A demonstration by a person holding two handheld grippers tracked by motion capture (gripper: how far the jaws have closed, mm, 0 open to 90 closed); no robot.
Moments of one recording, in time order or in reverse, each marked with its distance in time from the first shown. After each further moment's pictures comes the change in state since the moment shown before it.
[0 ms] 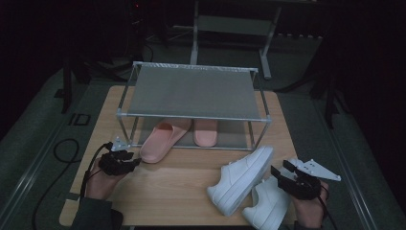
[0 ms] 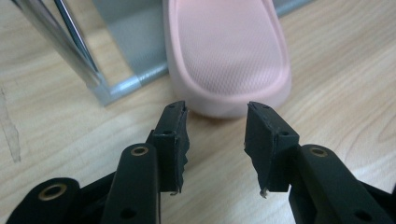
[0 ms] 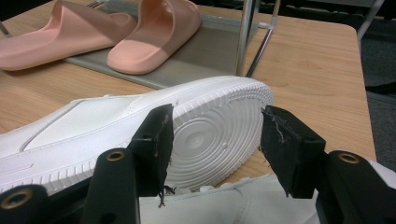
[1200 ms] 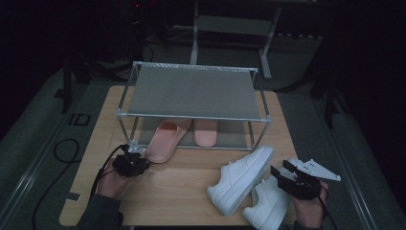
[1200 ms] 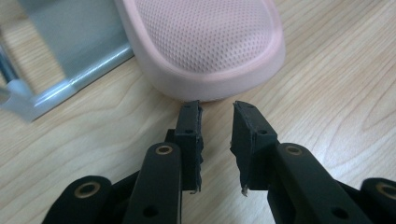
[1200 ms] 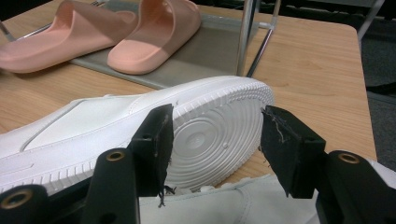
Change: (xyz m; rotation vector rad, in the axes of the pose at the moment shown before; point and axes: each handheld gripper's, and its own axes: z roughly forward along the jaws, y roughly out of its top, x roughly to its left) left arm -0.025 0.015 0.031 0.086 -0.072 0.088; right arm 0.000 0.000 0.000 0.001 0.000 -0.003
